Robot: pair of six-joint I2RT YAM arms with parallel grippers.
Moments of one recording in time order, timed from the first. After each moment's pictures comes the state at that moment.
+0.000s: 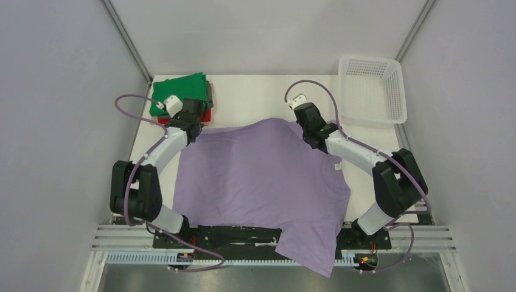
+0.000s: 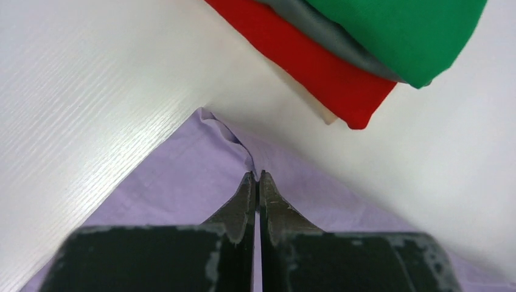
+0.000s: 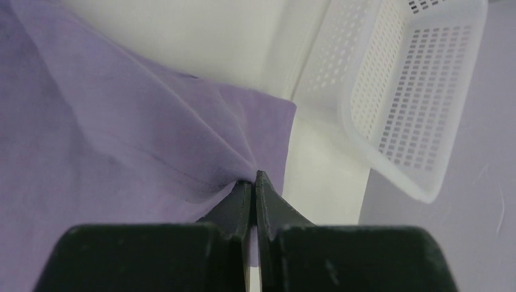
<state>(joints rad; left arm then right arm) -0.19 1.56 1.07 -0.40 -0.56 -0.83 0.53 1.65 1.09 -0.19 0.63 -0.34</state>
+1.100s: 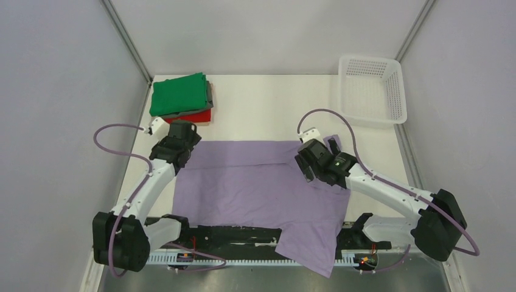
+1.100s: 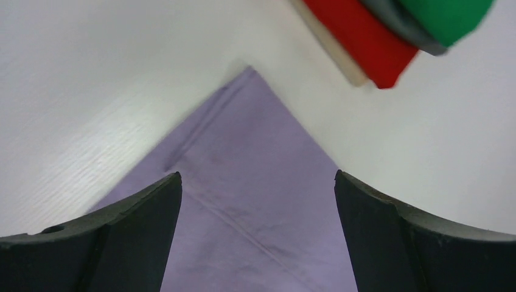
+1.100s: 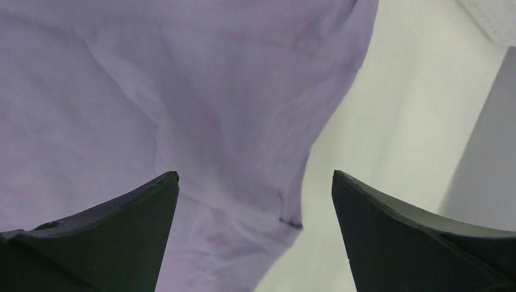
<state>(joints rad) -0.19 1.12 0.76 -0.51 -0.61 -0.93 0.80 1.20 0.80 -0.72 0.57 0.19</state>
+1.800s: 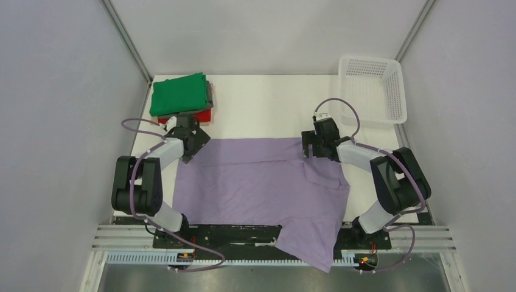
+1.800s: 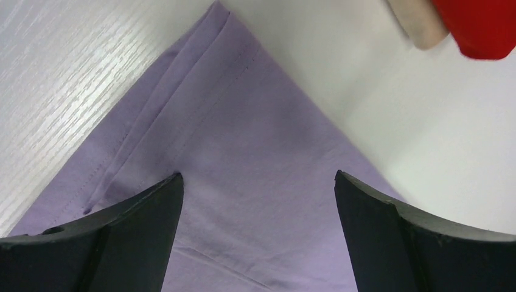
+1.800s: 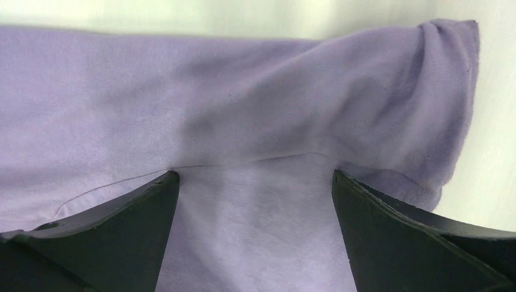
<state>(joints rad) -0.08 1.55 0.81 -0.26 -0.23 -0.85 0.37 1.59 0.78 -0.13 0.18 0.22</state>
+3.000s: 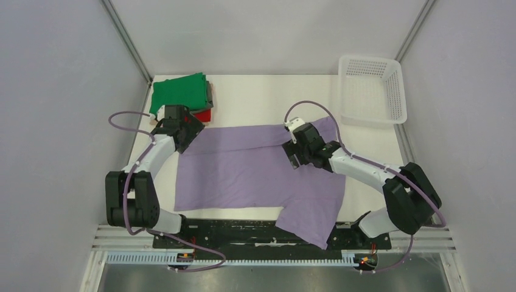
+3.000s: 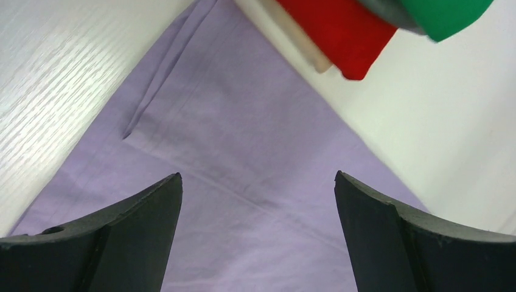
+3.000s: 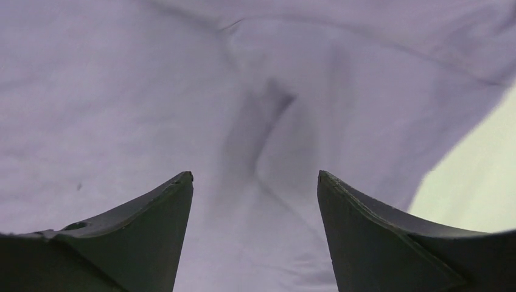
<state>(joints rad) -0.03 1.47 0.97 -0.37 -0.15 -0.86 0.62 1.45 0.87 -0.28 0.26 0.02</state>
